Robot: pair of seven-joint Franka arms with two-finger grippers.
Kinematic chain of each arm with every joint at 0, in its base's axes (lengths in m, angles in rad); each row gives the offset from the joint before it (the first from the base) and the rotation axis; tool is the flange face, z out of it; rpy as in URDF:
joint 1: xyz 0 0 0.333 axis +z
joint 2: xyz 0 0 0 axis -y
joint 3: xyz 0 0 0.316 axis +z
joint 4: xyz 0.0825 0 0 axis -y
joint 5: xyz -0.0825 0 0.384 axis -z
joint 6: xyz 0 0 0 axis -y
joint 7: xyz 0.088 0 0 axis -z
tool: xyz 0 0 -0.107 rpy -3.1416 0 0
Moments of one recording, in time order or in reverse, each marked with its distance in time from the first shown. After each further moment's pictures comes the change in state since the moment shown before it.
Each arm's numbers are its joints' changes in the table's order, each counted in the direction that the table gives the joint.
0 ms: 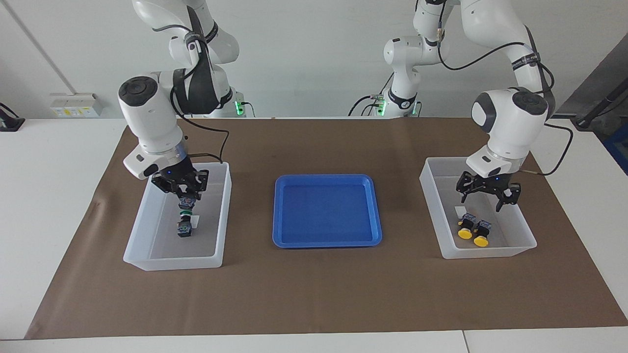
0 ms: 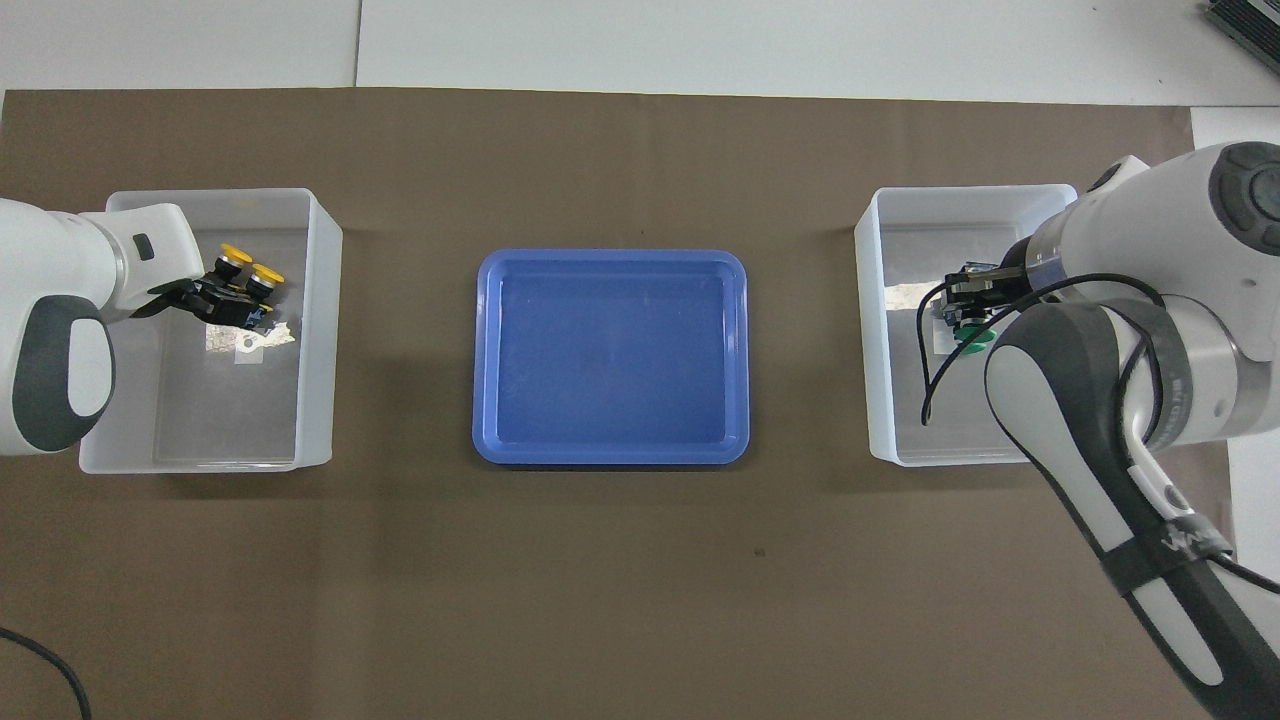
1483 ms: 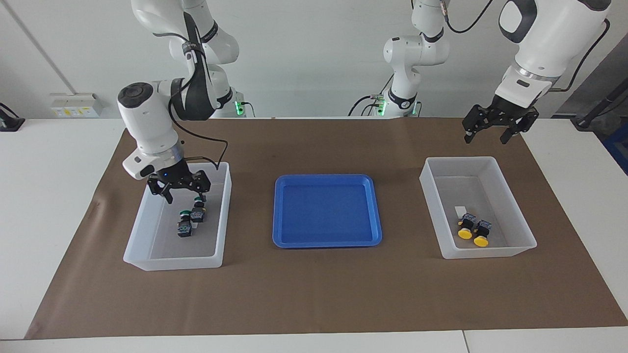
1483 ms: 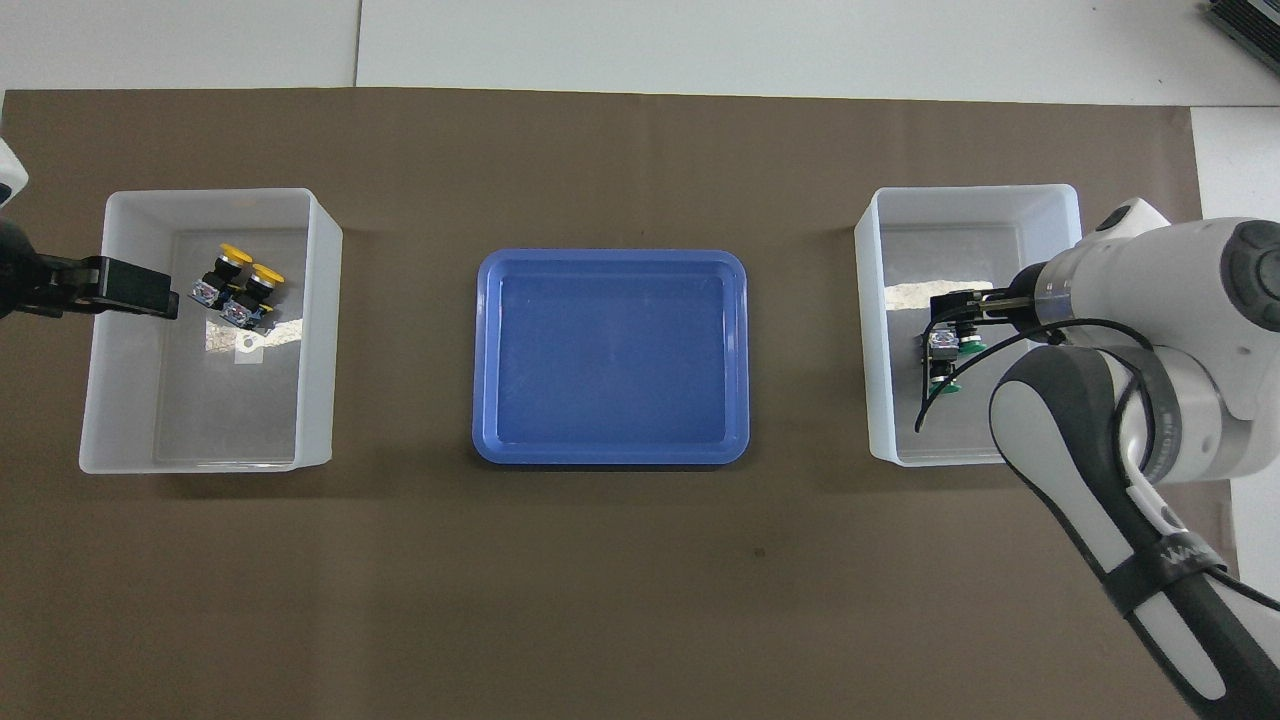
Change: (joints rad) left arm -0.058 0.126 0.020 0.364 0.099 -0.649 -0.353; right arm -0.017 0.074 0.003 -0.062 -0.034 0.085 0.043
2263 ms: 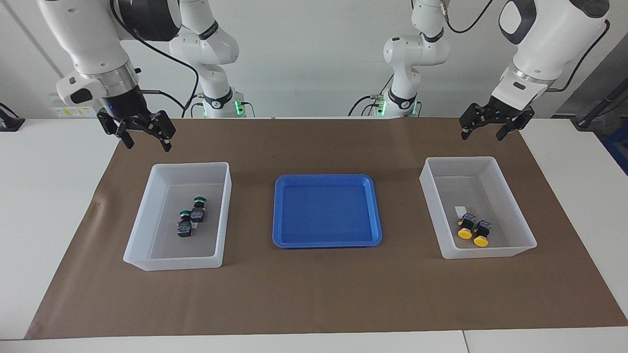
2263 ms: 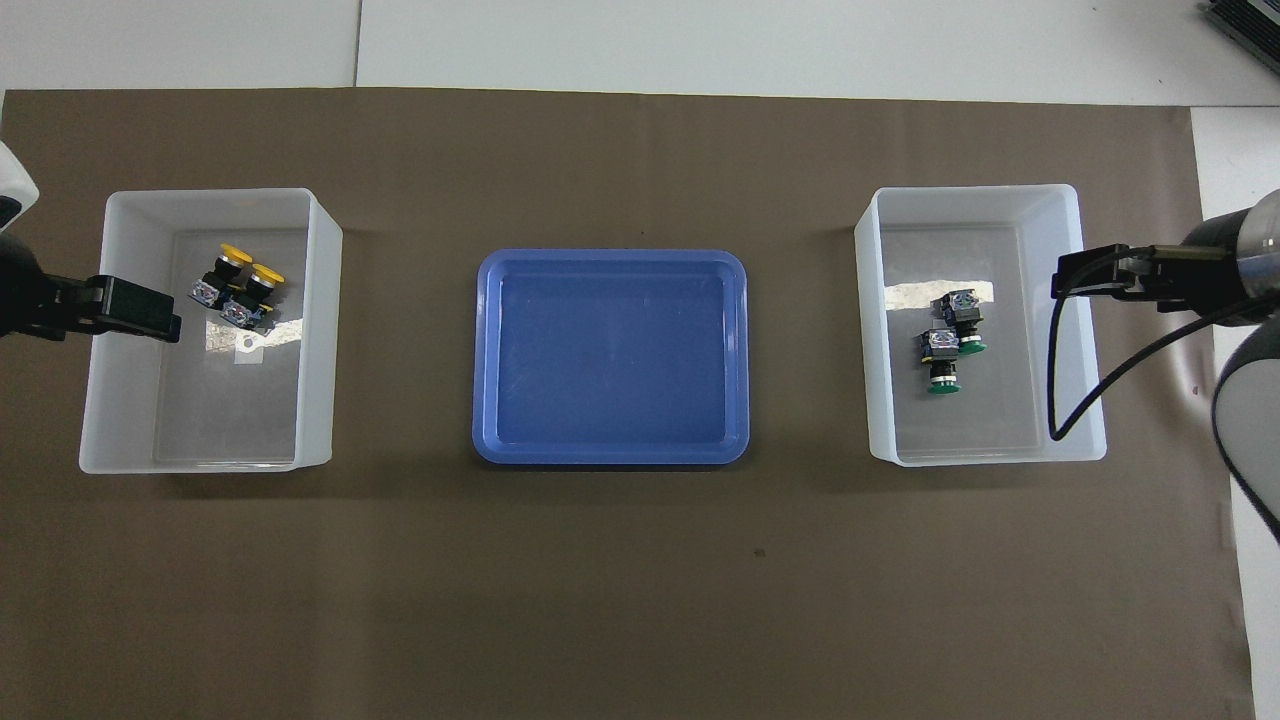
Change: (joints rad) left arm 0.001 0.002 -0.001 -0.001 0.000 -0.058 0.000; right arm -0.063 0.099 -0.015 0.358 0.003 -0.525 0.096
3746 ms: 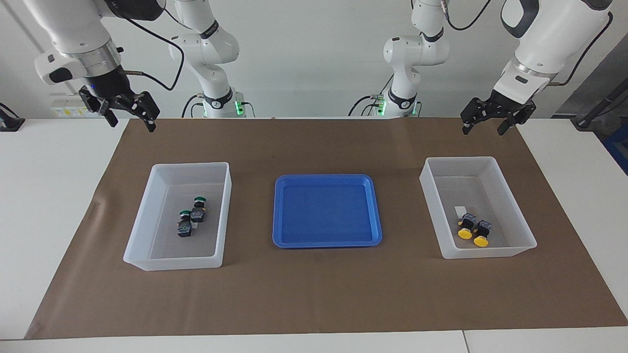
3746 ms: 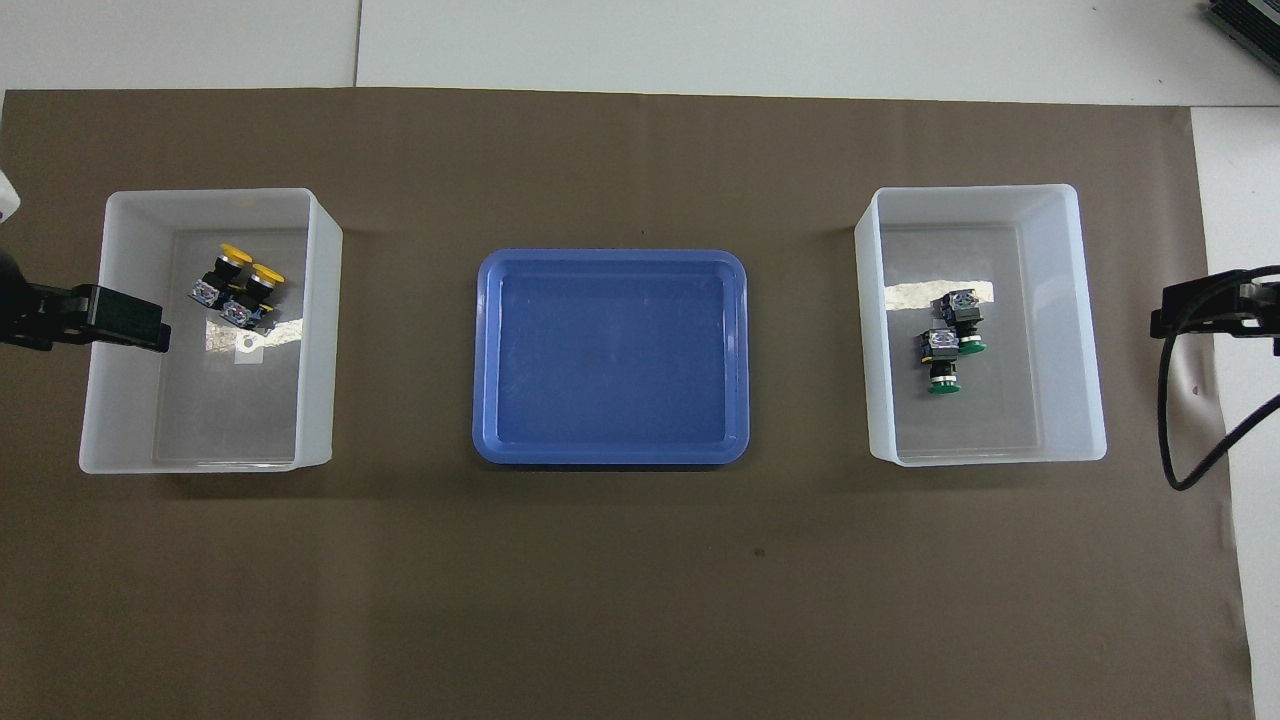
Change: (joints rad) left arm 0.003 0.019 0.005 0.001 0.000 -0.014 -0.001; right arm 0.147 0.024 -0.151 0.025 0.052 -0.124 -0.009
